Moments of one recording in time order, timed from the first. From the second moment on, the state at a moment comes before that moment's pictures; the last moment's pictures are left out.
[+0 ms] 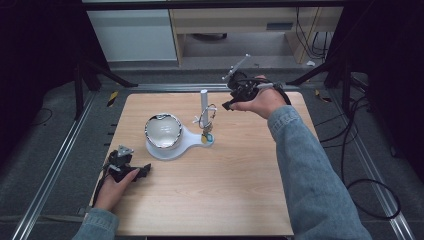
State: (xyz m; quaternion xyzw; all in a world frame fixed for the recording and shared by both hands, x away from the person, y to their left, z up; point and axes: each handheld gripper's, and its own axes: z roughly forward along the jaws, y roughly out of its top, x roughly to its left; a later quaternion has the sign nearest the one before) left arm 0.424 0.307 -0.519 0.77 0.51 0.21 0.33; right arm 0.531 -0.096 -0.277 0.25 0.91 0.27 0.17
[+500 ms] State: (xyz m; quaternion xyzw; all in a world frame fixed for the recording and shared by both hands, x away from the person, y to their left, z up) left arm 0.424 0.307 -0.519 0.77 0.51 0.21 0.33; right arm 0.521 -0.105 -0.297 0.30 0.88 0.30 0.19
